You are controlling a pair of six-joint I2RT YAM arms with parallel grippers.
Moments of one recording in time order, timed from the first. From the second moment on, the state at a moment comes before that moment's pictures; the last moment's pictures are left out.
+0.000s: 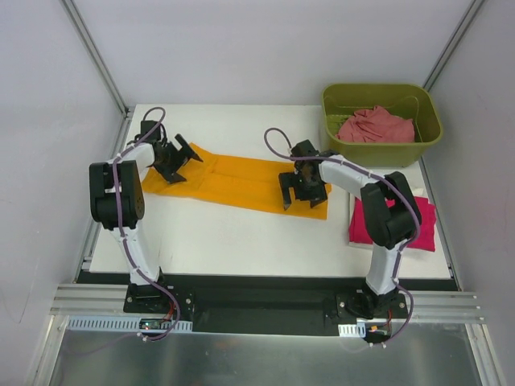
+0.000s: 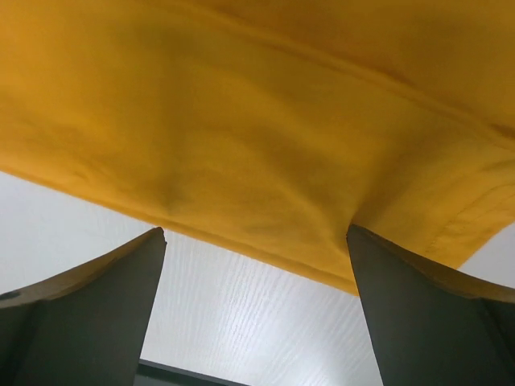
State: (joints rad) left arm 0.09 1.95 1.30 -0.43 0.40 -0.69; right arm 0.51 1.91 1.36 -0.75 -0.07 0.30
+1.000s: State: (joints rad) left arm -0.28 2.76 2.41 -0.08 0.44 -1.17; right arm 0.90 1.29 1.05 -0.67 -0.15 0.31
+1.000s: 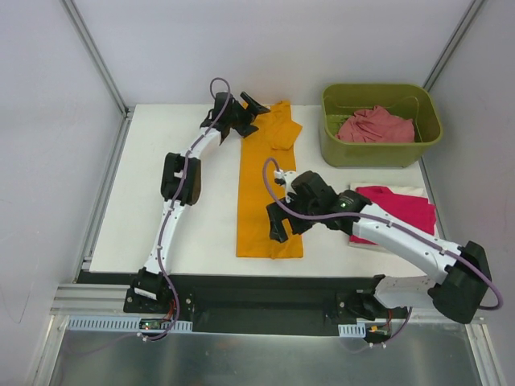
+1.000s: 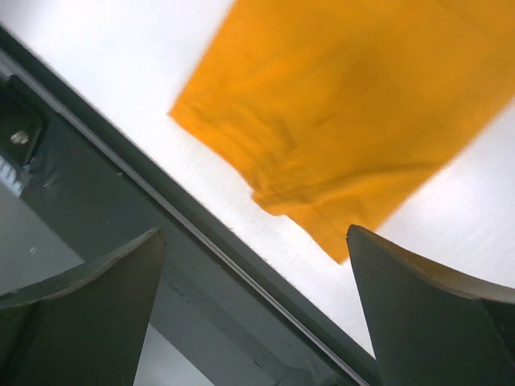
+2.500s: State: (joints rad) left arm -0.57 1.14 0.46 -0.27 0.45 -0.97; right arm 0.83 1.10 0.63 -0.60 -0.11 0.45
